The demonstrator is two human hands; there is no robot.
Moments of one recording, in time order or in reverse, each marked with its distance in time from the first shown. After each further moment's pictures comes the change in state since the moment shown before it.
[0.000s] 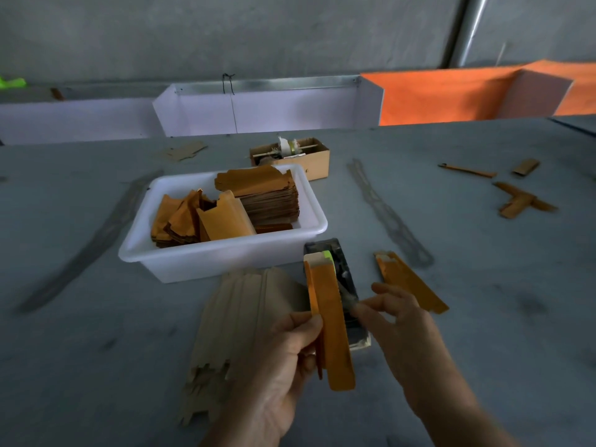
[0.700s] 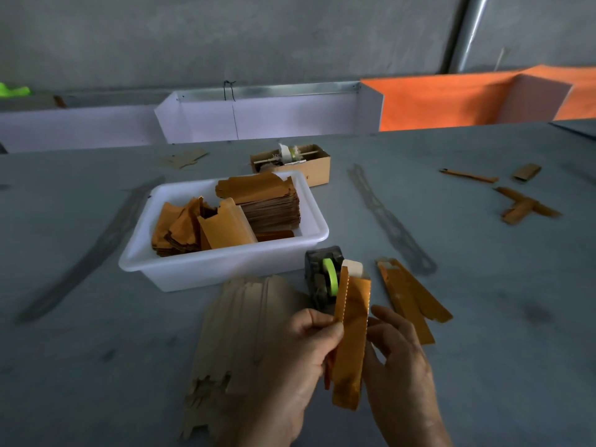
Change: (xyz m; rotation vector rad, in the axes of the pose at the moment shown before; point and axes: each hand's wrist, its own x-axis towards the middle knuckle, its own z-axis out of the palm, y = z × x) left_hand 0.000 0.004 0.010 0.375 -0.062 0.176; right_hand -0.019 0.021 0.023 -0.082 0.105 -0.123
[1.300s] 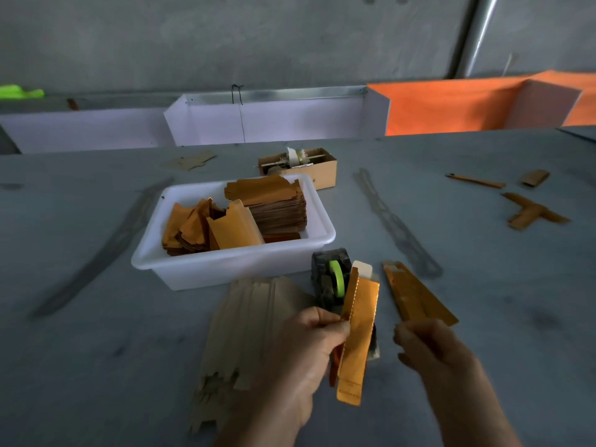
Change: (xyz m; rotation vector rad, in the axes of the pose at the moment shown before) left_hand -0.003 0.017 0.002 0.020 0.036 -0.049; right_hand 0.008 0.001 -0.040 0.331 0.055 0.148
